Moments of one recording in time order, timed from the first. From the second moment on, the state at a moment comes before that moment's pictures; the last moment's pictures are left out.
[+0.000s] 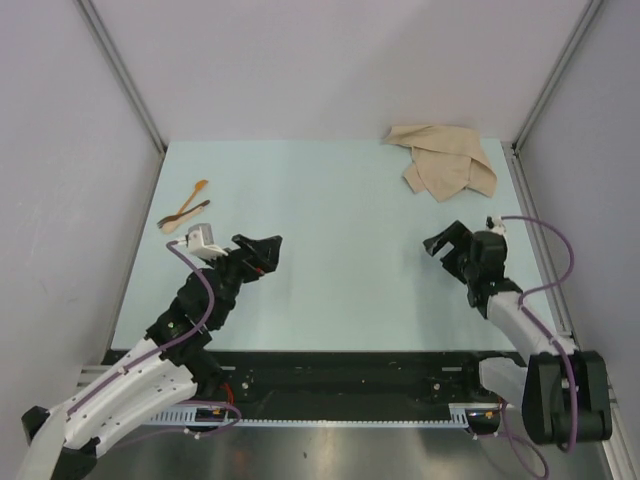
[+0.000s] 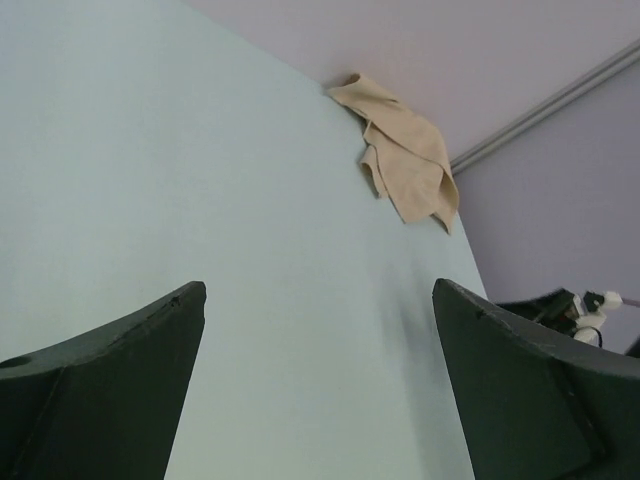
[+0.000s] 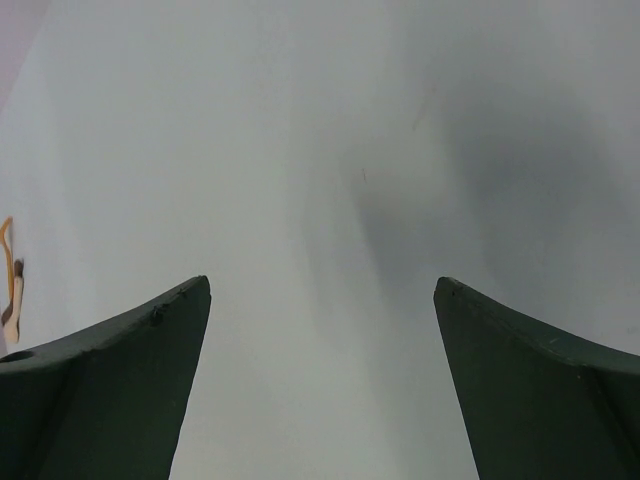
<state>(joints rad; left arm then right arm) -0.76 0.55 0.48 -0.03 -0.51 -0.77 0.06 1.01 0.38 0.09 -0.08 0.78</state>
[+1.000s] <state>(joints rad) -0.76 0.60 0.46 -0.12 -0.12 -0.86 -0.03 2.28 1.64 -0.05 0.02 0.85</state>
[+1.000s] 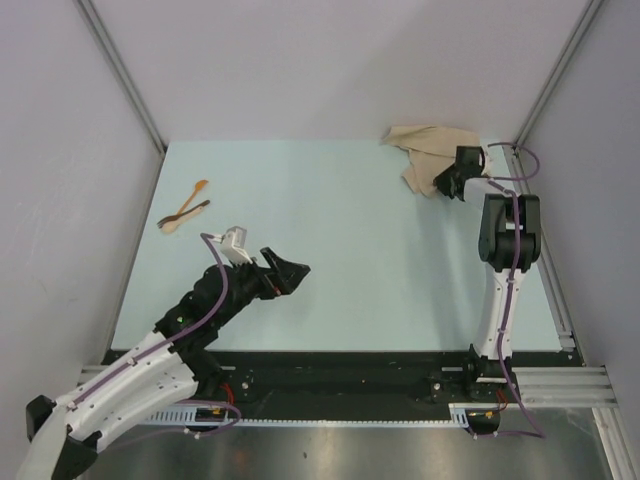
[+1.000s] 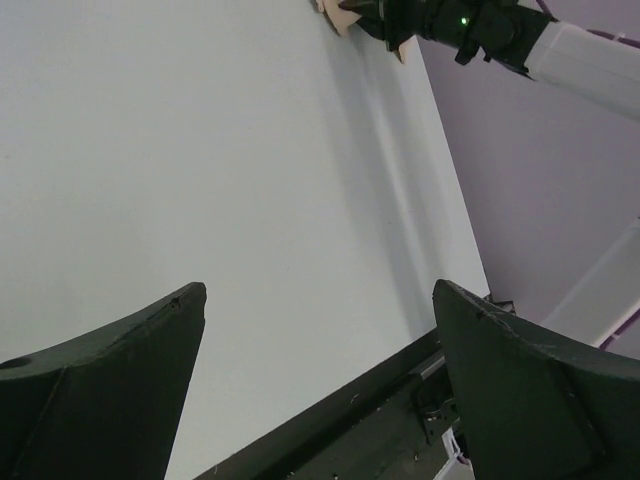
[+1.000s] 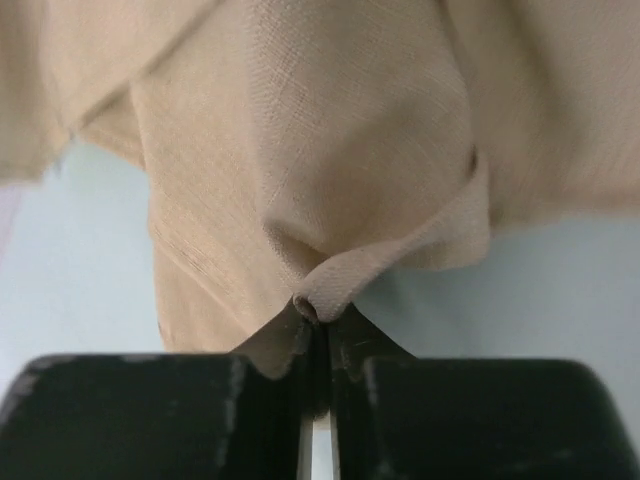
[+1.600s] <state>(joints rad) -0.73 0.96 0.69 -0.39 -0.12 -0.80 0.39 1.20 0.54 -0.15 -0.40 0.70</state>
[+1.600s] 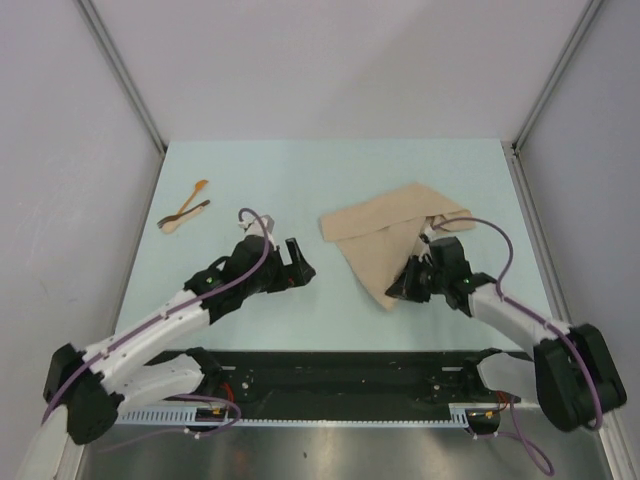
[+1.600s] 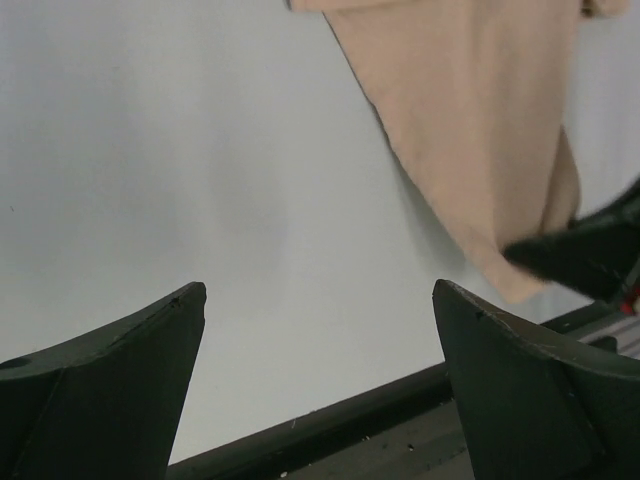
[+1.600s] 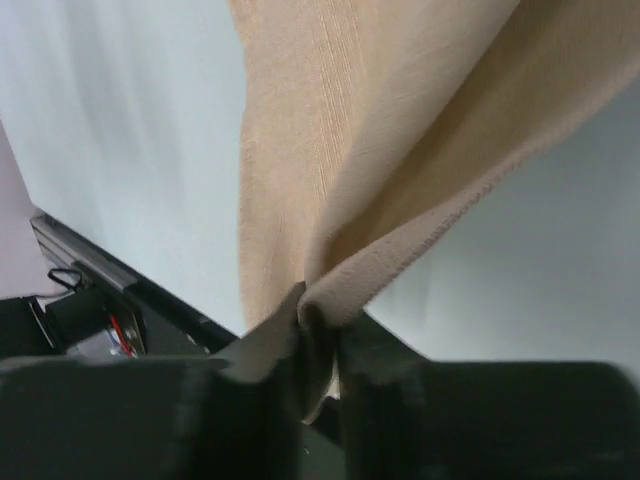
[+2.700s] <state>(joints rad) -0.55 1.99 1.26 -0.16 0.06 -0.71 -0.20 1.89 1.20 -0.22 -0.02 0.46</state>
